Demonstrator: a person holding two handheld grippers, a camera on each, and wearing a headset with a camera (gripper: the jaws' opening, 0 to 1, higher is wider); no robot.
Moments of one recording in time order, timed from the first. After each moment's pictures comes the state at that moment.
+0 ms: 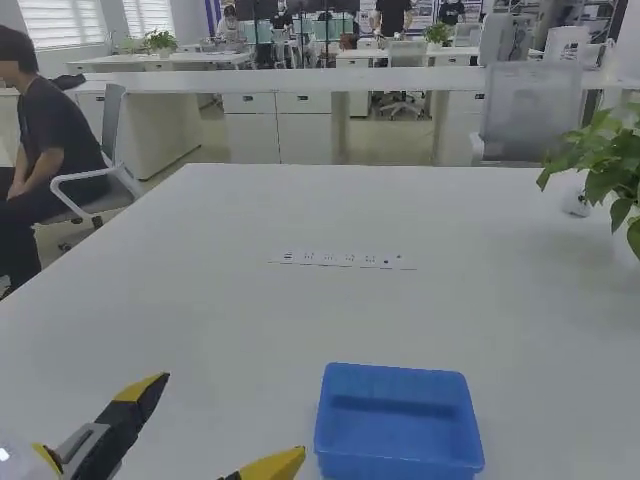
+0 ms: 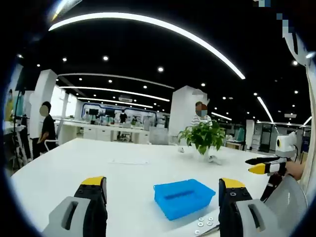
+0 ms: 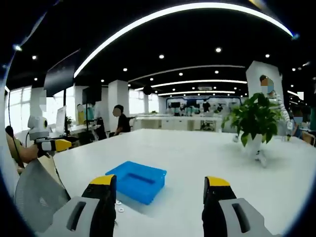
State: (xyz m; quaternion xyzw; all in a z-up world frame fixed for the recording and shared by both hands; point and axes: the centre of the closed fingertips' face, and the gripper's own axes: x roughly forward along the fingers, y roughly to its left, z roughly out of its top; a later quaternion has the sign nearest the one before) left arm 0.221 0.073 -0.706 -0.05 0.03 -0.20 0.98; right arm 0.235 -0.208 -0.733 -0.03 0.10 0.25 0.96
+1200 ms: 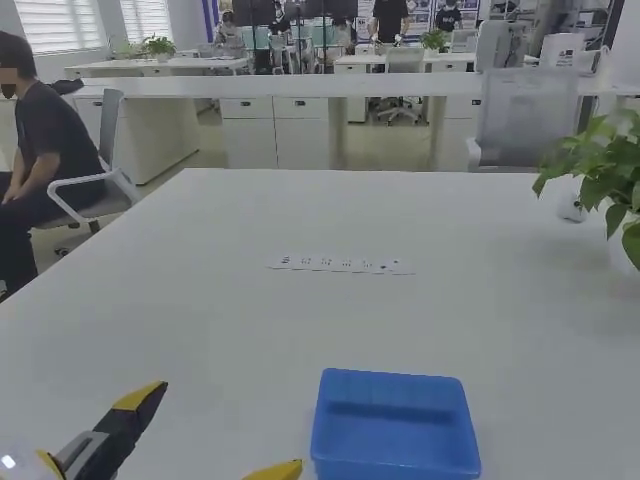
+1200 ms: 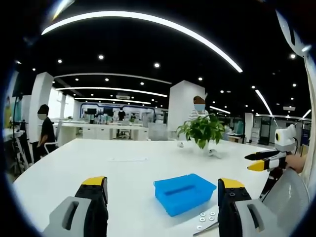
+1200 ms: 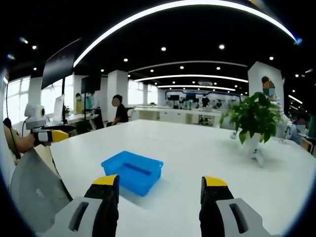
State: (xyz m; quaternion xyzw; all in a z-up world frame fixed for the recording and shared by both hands) left arm 0.221 0.072 -0.713 -0.03 0.05 -0.20 0.98; right arm 0.234 -0.206 -0.739 -0.04 0.12 0.25 0.96
